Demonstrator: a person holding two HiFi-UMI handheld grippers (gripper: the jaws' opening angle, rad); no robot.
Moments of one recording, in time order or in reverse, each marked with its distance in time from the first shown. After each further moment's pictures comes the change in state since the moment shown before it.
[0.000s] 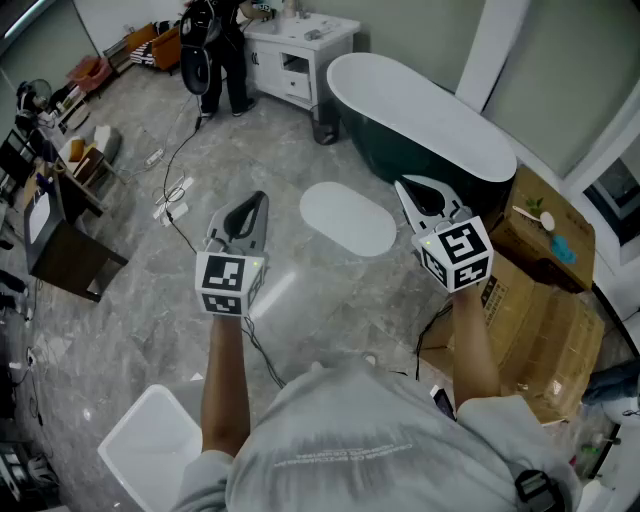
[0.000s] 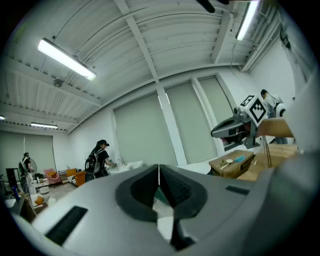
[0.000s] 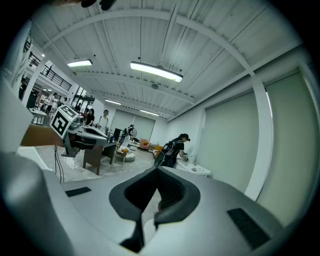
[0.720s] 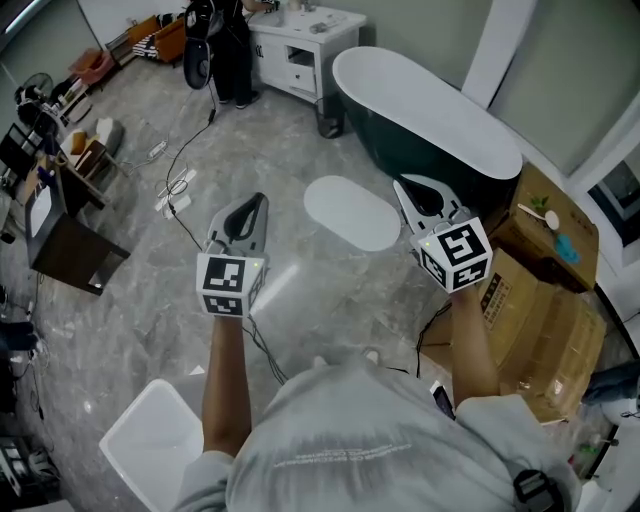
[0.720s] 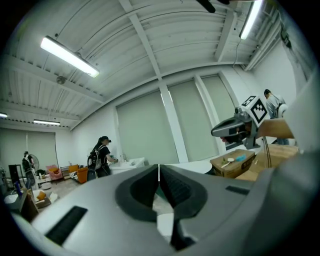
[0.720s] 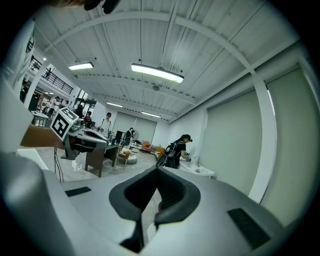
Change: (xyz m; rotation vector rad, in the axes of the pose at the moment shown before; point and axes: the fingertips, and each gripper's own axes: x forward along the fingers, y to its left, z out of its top) left arm -0.009 0.010 -0.018 -0.024 0.030 0.014; right arm 0.013 0.017 -0.002 0.013 -0.024 0.025
